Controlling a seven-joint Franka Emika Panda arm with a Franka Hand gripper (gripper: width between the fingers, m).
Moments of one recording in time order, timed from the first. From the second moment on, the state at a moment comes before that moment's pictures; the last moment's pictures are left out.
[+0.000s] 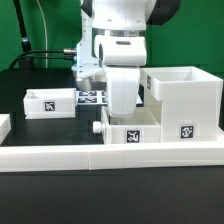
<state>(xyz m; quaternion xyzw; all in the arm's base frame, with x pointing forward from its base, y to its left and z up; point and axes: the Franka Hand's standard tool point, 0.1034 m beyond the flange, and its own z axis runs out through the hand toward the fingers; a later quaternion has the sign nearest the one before) 0.539 -0.006 0.019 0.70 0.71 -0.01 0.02</state>
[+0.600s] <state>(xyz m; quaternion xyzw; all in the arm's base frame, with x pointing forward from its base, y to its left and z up) 0.533 -0.006 0.014 0.70 0.71 0.00 0.03</state>
